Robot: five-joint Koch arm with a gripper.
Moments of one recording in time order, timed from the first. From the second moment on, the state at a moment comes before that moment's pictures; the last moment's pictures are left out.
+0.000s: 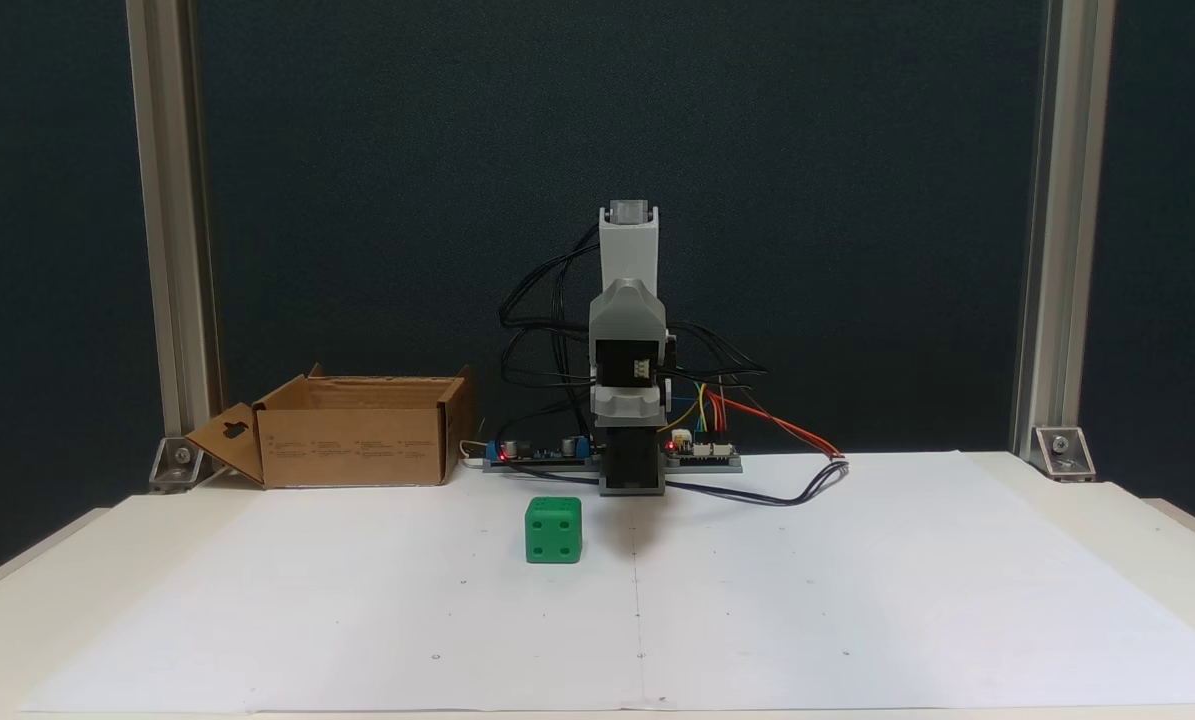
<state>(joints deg) 0.7 129.5 175.7 -79.6 -2.2</state>
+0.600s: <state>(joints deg) 0.1 129.5 173.5 -78.8 -2.2</state>
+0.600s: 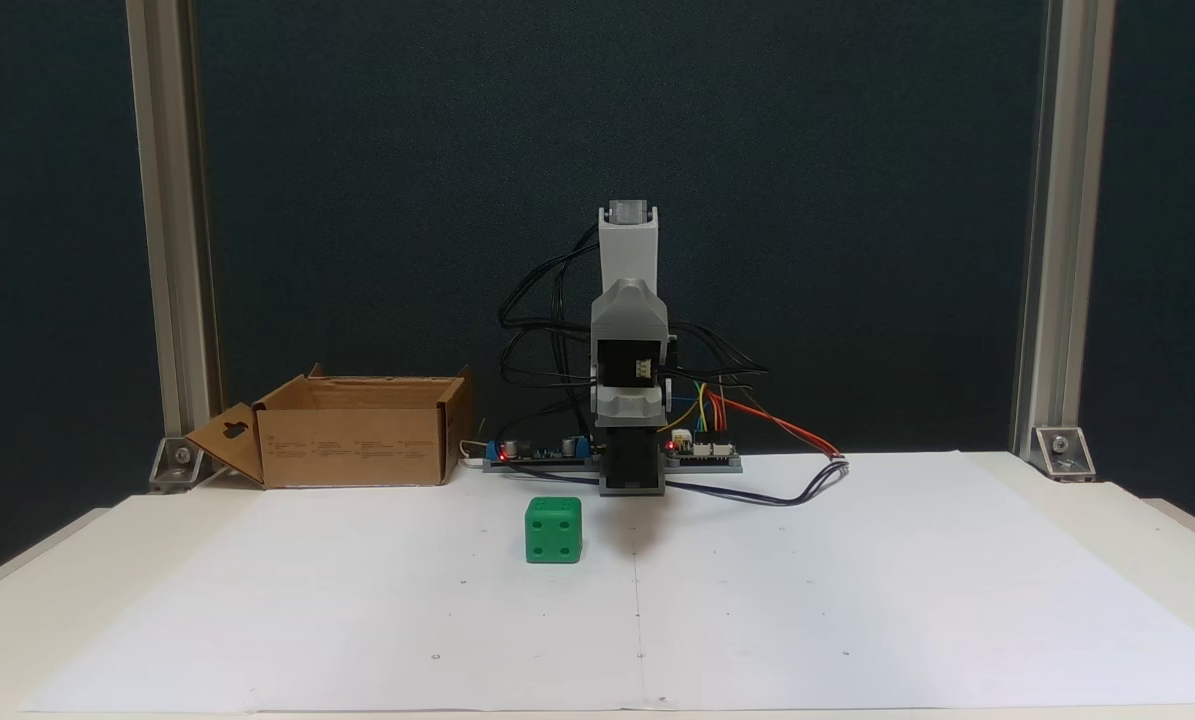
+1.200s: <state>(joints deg) 0.9 129.5 140.8 -11.8 -2.5</state>
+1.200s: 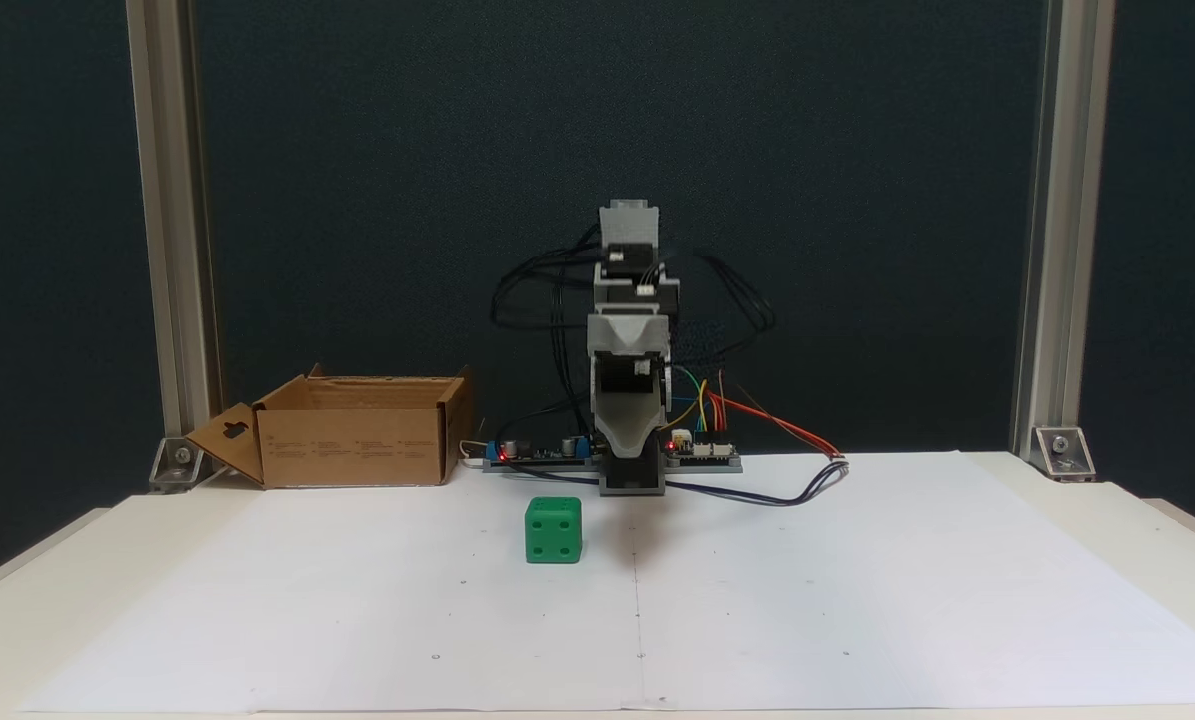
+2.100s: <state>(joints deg) 15.1 125.6 103.8 66.8 -8.7</state>
